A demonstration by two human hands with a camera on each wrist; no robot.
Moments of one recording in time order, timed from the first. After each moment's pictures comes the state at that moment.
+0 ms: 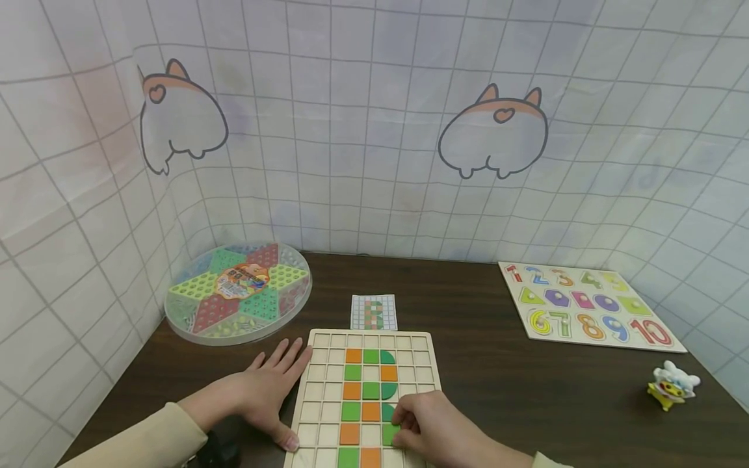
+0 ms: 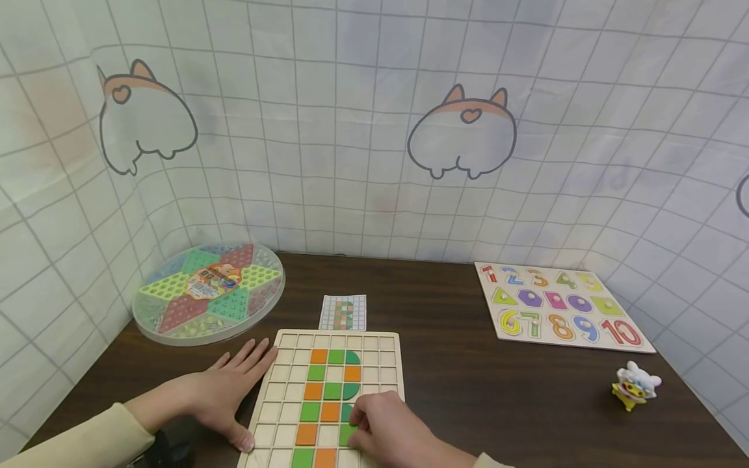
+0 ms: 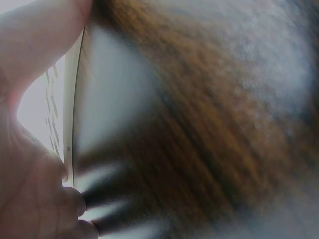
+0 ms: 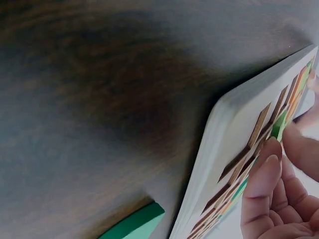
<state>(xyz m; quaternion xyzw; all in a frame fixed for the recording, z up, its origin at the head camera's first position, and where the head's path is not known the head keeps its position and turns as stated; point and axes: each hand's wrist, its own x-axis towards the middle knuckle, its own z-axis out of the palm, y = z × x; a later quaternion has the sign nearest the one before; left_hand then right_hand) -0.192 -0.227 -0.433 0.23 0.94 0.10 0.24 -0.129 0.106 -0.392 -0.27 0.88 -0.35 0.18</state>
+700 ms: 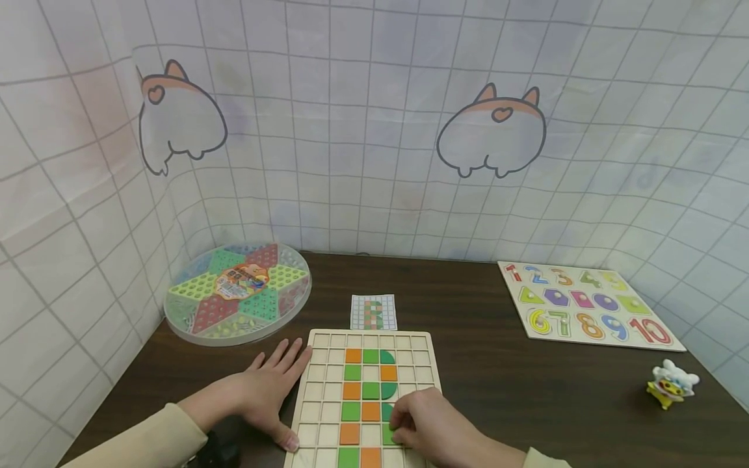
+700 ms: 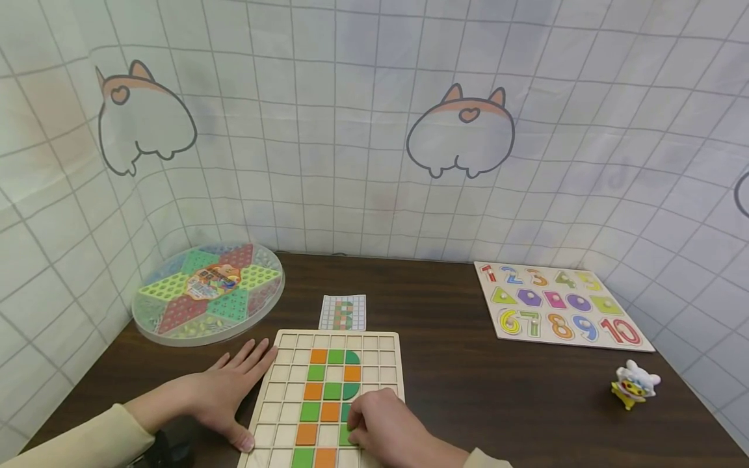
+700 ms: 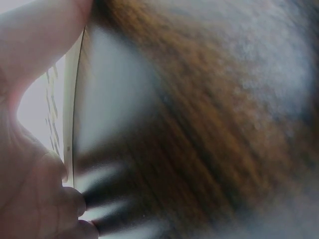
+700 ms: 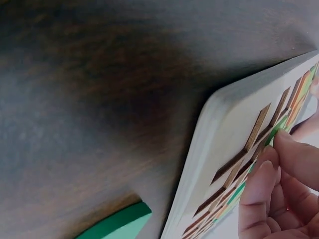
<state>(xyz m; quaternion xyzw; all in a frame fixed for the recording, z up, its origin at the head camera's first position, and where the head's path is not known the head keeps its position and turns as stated) -0.192 -0.229 -0.435 0.24 0.94 0.11 0.23 -0.130 0.101 -0.393 -0.29 0.89 -0.31 0.14</state>
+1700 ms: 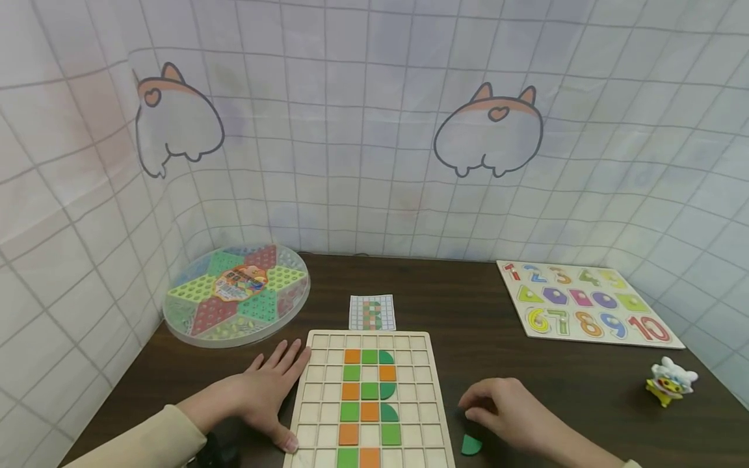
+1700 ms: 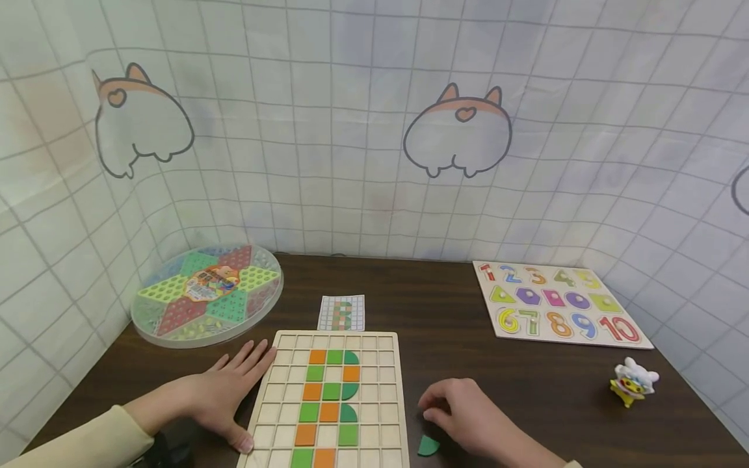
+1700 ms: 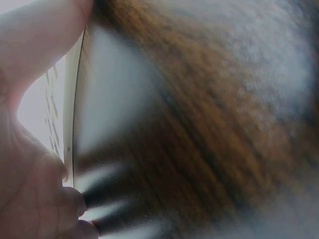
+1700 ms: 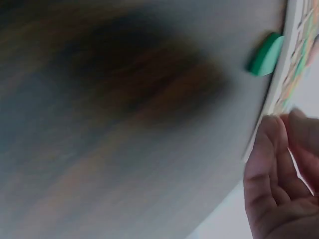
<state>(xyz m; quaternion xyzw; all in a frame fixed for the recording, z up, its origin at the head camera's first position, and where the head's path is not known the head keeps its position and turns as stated) -0.195 -0.230 -0.438 0.24 0.94 0.11 0.24 -0.140 0.207 -0.388 -0.25 0.91 -0.31 0.13</state>
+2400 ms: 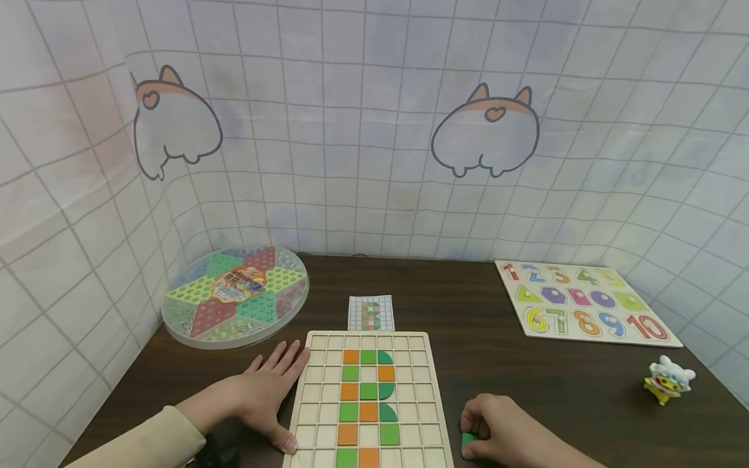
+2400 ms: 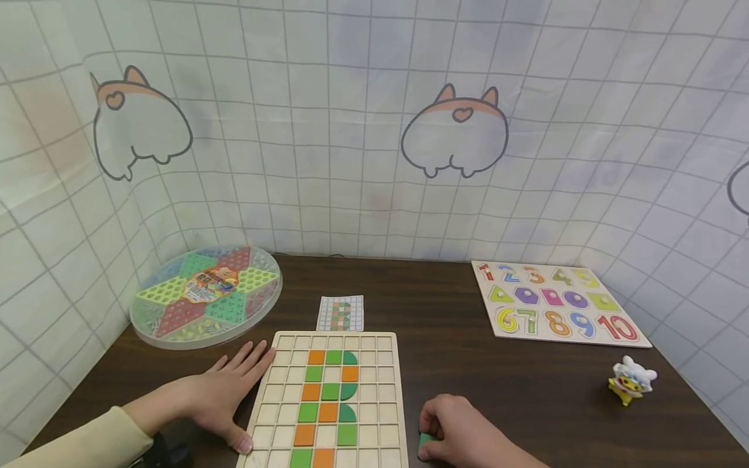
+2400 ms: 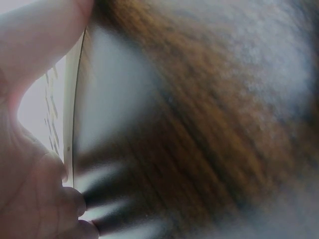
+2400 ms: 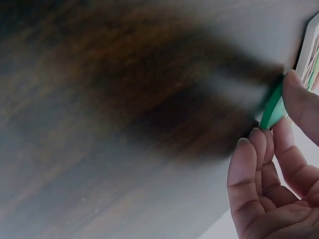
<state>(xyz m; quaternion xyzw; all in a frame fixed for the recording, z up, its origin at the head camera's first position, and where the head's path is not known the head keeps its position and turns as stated) -0.196 -0.231 -0.439 0.24 0.93 0.12 0.24 -0.139 0.216 -0.421 -0.24 0.89 -0.31 0.21</state>
